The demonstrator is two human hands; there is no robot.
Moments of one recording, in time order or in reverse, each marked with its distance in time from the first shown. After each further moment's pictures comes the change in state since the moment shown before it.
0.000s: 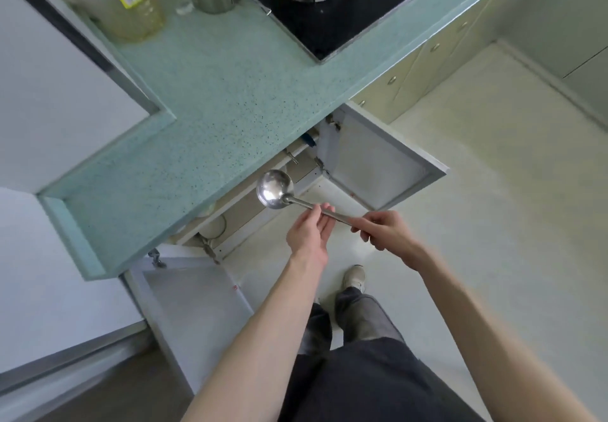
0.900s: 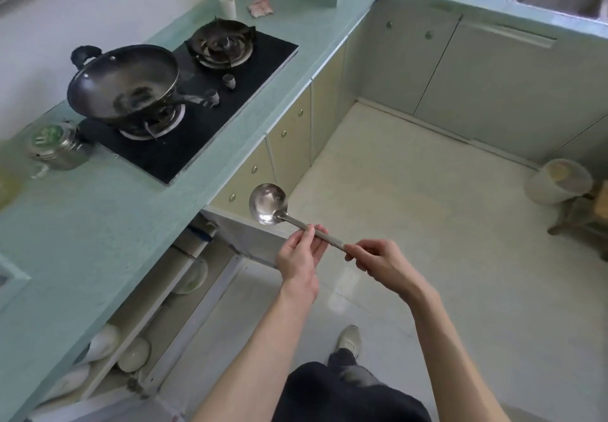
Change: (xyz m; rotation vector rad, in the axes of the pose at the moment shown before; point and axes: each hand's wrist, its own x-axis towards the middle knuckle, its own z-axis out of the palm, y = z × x) left_hand -0.104 -0.178 0.260 0.308 -0.288 0.070; right_hand -0.115 0.044 -0.285 0.128 0.353 -0.107
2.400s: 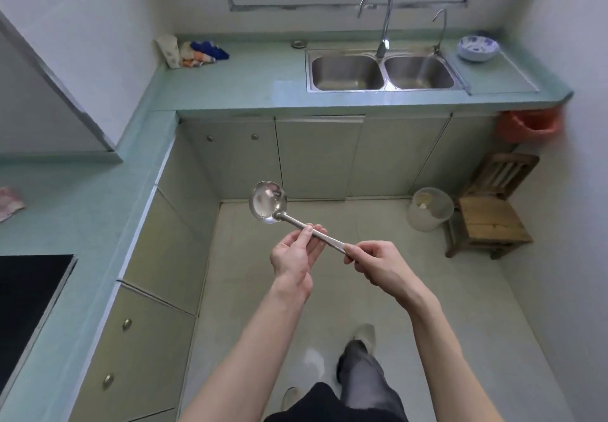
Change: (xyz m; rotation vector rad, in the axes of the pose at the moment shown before) left_hand 0.211 -0.116 0.601 0.346 -0.466 -0.208; right_hand 0.273 -0.035 -0.482 0.297 0.536 0.053
